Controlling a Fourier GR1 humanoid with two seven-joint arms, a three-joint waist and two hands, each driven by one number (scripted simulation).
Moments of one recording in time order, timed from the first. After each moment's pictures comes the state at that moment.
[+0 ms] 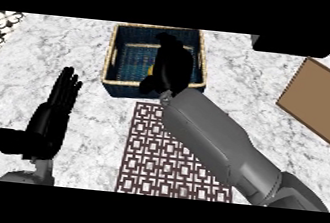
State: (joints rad) left arm -0.04 0.15 -0.11 -1.66 0.11 0.21 0.00; right arm -1.08 0.00 0.69 -0.82 0.57 -0.56 0.91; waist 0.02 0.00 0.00
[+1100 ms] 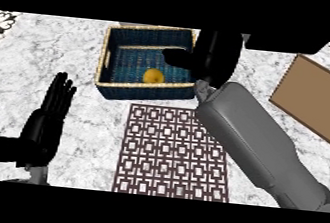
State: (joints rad) left arm 0.02 0.13 -0.08 -1.69 0.09 0.20 0.00; right arm -0.97 -0.14 0.49 -1.21 0.90 -0.64 1.01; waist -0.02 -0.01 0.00
